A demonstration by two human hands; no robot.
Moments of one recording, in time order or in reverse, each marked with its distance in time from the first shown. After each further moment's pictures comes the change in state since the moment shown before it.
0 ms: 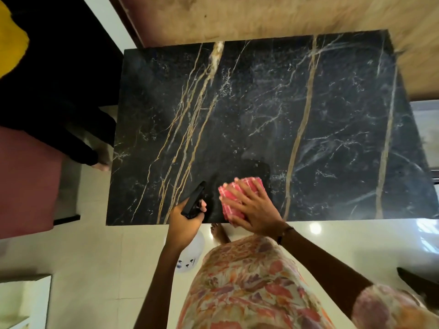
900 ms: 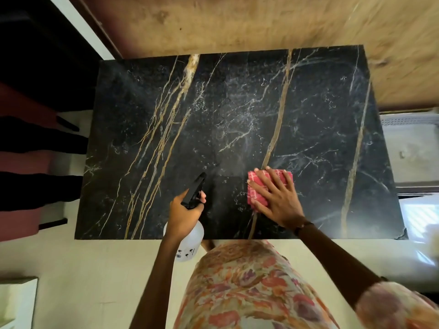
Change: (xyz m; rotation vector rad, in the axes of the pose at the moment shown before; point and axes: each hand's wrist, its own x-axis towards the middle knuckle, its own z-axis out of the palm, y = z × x) left_hand 0.028 0.064 0.088 0.039 0.025 0.012; right_hand -0.053 0.144 -0.032 -0.008 -0.015 0.260
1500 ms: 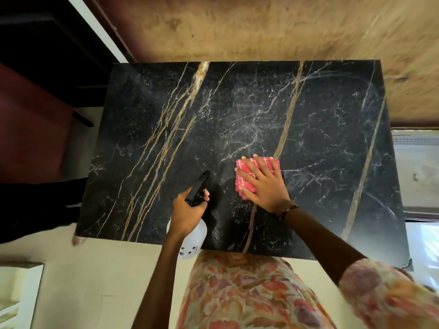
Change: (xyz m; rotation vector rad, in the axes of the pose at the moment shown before) left_hand 0.014 0.027 0.020 -0.038 0.047 -0.022; right_hand 0.079 0.015 -0.017 -0.025 0.005 -0.127
